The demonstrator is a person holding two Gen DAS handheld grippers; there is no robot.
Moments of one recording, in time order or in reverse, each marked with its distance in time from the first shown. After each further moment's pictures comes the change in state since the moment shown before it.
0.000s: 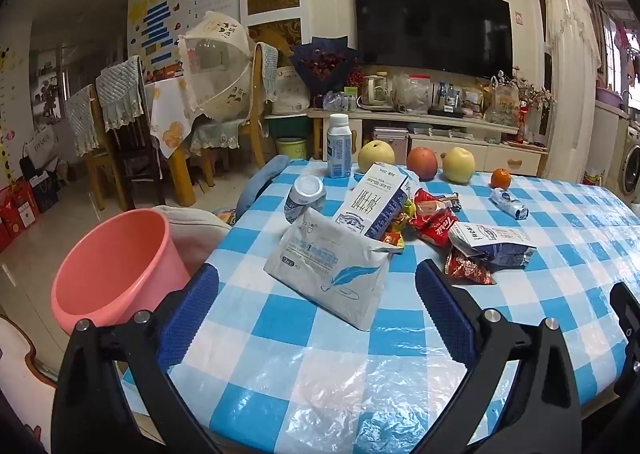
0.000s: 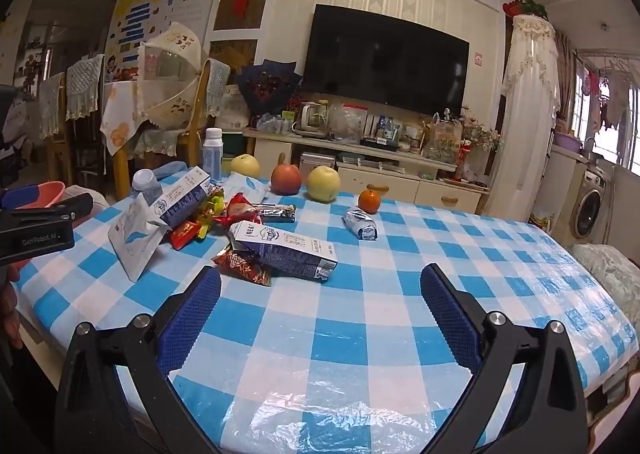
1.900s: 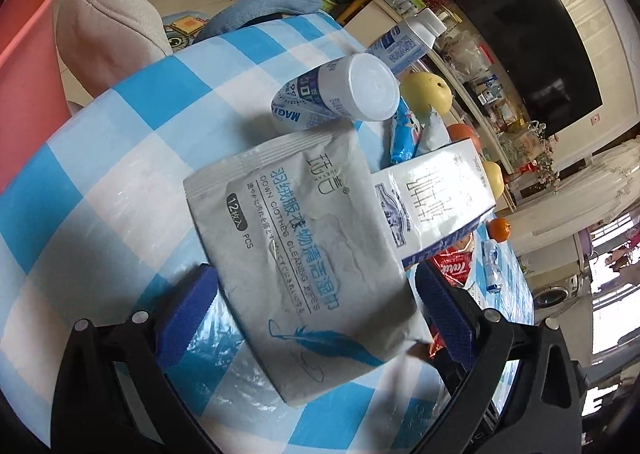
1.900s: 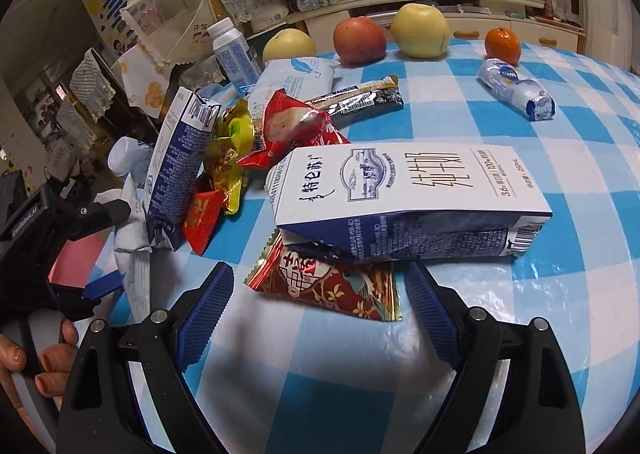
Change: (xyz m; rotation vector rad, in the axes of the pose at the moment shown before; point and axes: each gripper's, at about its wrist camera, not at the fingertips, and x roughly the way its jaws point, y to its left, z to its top) left arm 0.195 0.038 0.007 -0.656 0.516 -0.270; right arm 0.215 0.032 0.005 0.289 0.496 0.407
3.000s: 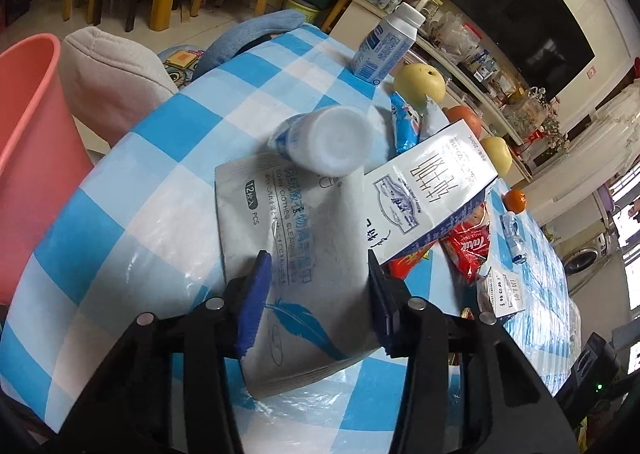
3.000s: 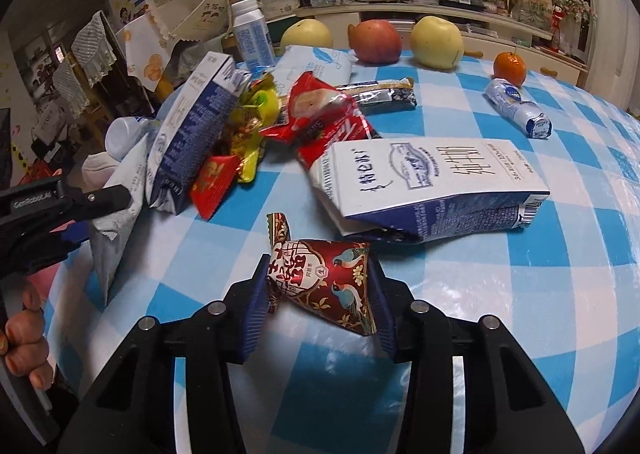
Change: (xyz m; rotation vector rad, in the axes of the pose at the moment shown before) left arm -0.027 0.008 -0.010 0.172 -0.025 0.073; right arm -0.006 0.026 -0.016 -0.118 0.014 -0.071
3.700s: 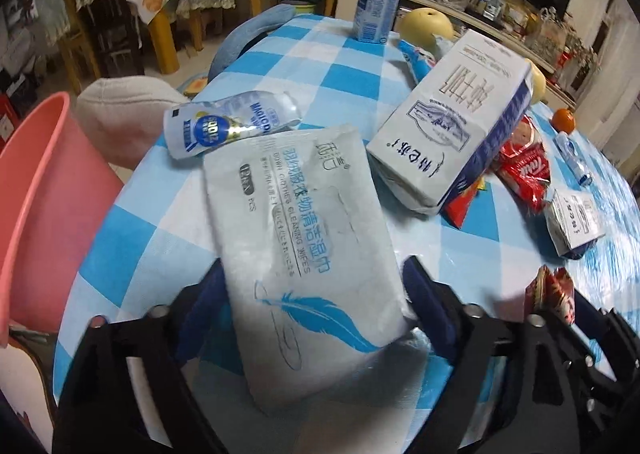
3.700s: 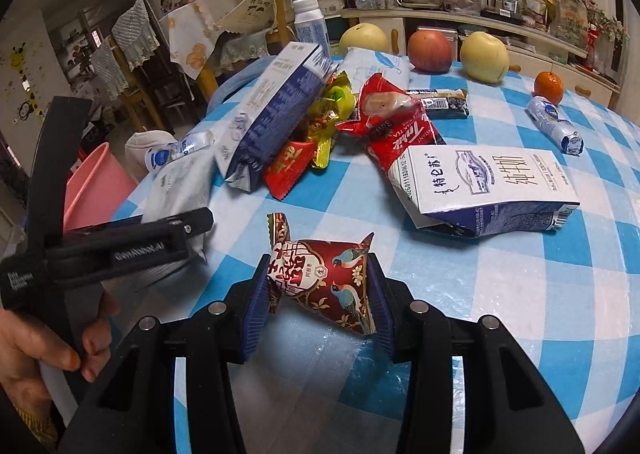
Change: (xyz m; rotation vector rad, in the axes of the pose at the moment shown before) left arm 0.014 -0.022 -0.029 0.282 0.011 0.260; right arm -0.017 0.028 -0.009 -0.087 -0.008 0.108
